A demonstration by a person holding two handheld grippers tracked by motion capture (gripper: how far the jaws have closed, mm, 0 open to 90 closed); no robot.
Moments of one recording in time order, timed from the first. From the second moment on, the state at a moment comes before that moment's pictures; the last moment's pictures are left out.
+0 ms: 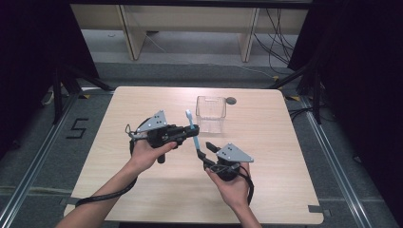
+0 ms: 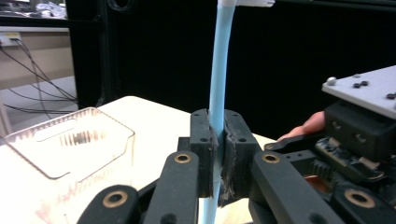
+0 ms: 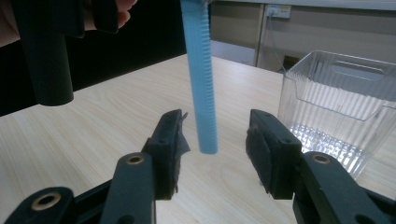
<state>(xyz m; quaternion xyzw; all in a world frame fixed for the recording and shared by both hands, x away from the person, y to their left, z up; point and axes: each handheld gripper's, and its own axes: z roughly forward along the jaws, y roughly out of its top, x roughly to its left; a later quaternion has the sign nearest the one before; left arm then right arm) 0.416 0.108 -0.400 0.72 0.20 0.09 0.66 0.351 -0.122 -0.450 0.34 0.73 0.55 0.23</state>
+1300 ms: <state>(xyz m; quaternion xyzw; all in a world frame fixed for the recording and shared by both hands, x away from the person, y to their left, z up) 0.406 0.084 -0.406 0.74 0.21 0.19 0.61 0.354 -0.119 -0.392 0.32 0.66 0.62 0.28</state>
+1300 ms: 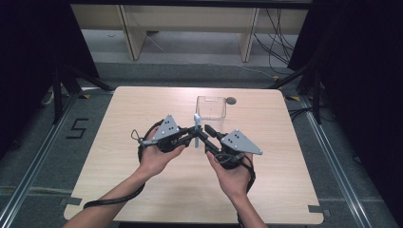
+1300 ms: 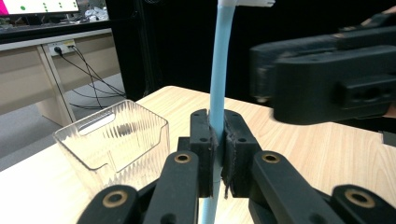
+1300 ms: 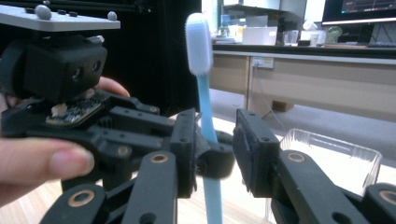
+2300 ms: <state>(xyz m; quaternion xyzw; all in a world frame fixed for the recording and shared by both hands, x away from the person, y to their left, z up) 0.398 0.071 -0.406 0.74 0.20 0.21 0.60 0.360 -0.109 -0.388 0.33 0.65 0.62 0.29</state>
